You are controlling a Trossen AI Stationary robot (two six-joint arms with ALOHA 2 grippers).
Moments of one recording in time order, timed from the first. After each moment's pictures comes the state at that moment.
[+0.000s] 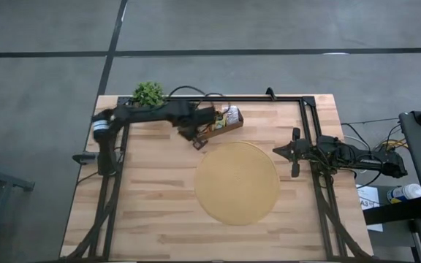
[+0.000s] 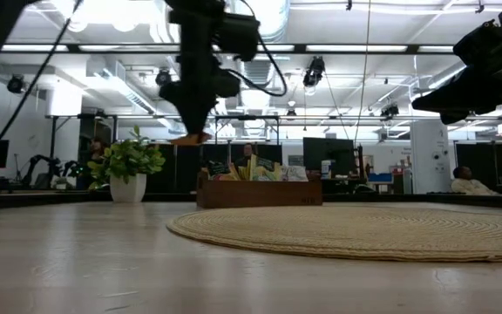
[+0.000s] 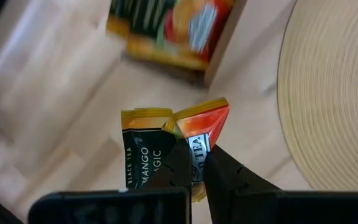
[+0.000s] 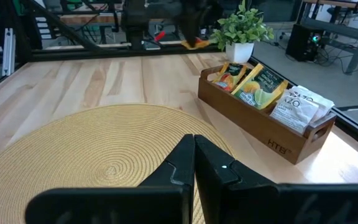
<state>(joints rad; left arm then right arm) 0.24 1.80 1.58 -1.21 -0.19 -0.49 -0.10 0.04 0.09 -0.26 0.05 0.04</state>
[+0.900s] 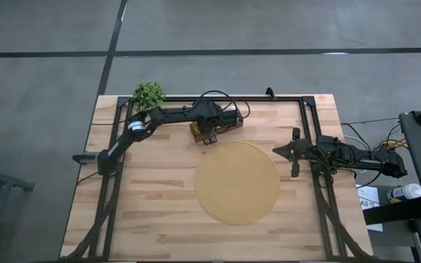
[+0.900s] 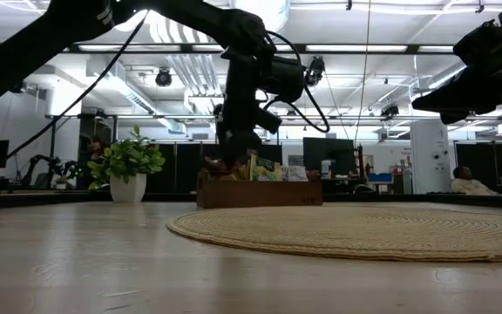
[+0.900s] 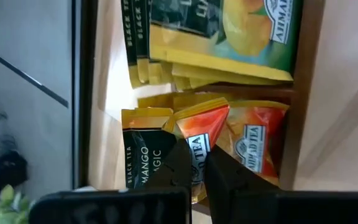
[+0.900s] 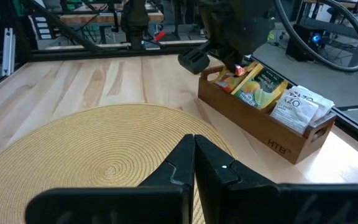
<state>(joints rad) 0.27 2.24 2.02 -1.32 -0.50 -0.07 -0.10 0.04 0.09 -0.26 0.05 0.04</state>
